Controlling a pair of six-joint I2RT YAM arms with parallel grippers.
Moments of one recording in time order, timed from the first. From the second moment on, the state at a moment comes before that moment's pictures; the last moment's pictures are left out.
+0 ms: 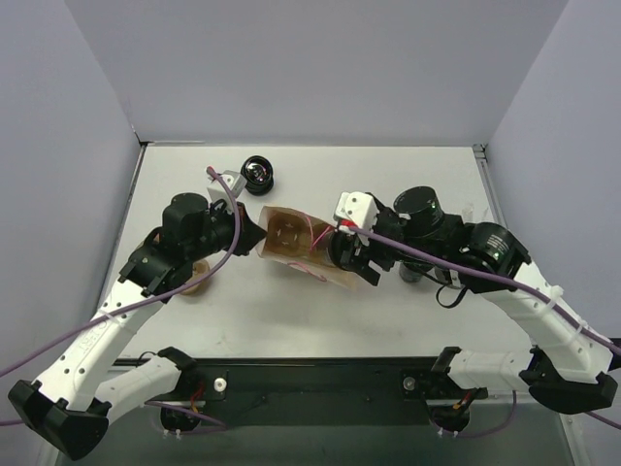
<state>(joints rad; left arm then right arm) -0.53 0.98 1.07 -0.49 0.20 -0.34 0.91 1.13 1.56 -1.00 -0.07 -0.39</state>
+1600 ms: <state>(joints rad) -0.52 0.83 0.80 -0.26 0.39 -0.17 0.91 1.32 1.19 -0.57 0.09 -0.85</state>
